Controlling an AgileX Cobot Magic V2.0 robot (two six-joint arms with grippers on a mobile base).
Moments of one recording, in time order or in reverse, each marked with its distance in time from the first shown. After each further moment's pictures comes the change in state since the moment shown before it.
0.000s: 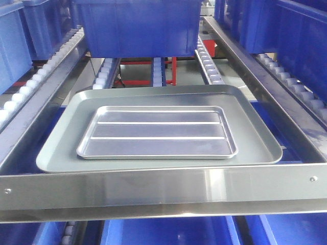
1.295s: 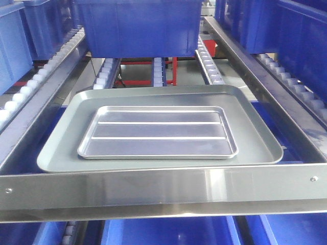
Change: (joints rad) left arm 0.277 -0.085 0.027 -0.106 0.080 0.381; right arm 0.000 0.000 0.000 -0.028 0.023 0.067
